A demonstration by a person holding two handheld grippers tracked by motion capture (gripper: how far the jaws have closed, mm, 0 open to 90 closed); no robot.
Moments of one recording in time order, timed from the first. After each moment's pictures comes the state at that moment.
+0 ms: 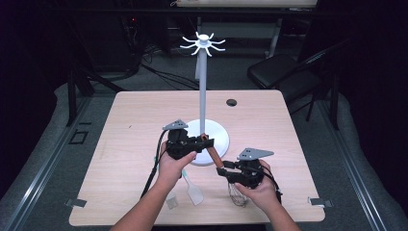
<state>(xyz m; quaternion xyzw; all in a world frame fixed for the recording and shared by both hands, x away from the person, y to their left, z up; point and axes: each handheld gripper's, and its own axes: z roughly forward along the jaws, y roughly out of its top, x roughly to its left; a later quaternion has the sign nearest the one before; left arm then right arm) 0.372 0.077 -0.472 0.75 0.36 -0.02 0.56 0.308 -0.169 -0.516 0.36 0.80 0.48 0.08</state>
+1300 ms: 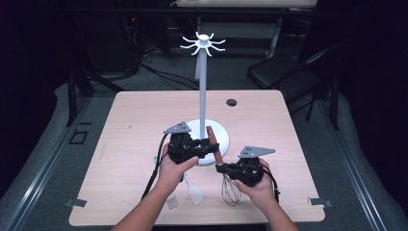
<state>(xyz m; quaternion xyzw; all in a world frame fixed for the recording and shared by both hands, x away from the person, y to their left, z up) 0.355 0.070 -0.461 0.76 0.31 -0.03 0.57 0.310 -0.169 -0.509 0.34 0.78 0.52 0.04</state>
